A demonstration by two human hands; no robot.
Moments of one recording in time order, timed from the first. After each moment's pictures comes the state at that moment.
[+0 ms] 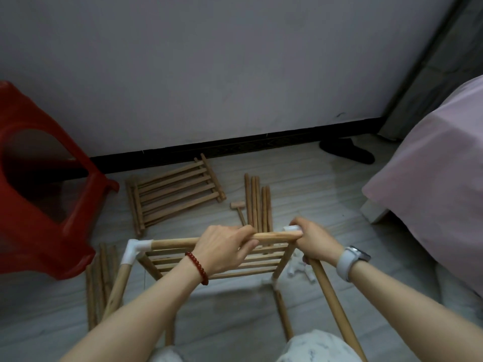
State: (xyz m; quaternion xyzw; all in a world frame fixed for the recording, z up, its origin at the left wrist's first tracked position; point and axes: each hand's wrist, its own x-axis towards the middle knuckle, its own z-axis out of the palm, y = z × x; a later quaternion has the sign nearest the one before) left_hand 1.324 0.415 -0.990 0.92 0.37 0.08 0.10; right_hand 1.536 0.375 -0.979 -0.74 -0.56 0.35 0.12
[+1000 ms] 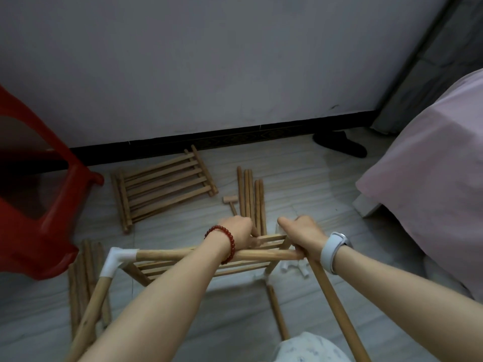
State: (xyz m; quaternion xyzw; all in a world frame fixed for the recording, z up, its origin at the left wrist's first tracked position) left_hand 1.374 0.450 -1.004 0.85 0.43 -0.13 0.27; right_hand 1.519 0.395 -0.987 -0.82 -0.39 0.39 0.15
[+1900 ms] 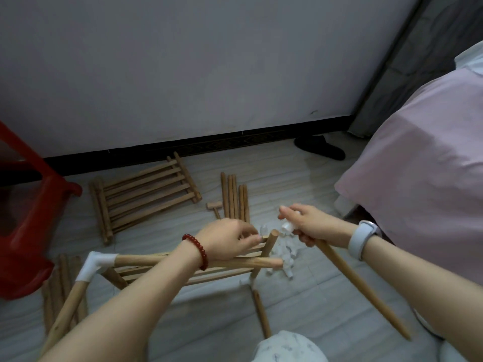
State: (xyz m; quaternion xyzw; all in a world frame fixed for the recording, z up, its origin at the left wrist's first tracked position) left_hand 1.373 0.437 -0.975 0.89 0.34 -0.04 0.30; right_hand 1.568 0.383 -0.938 -0.72 -0.48 0.47 0.17
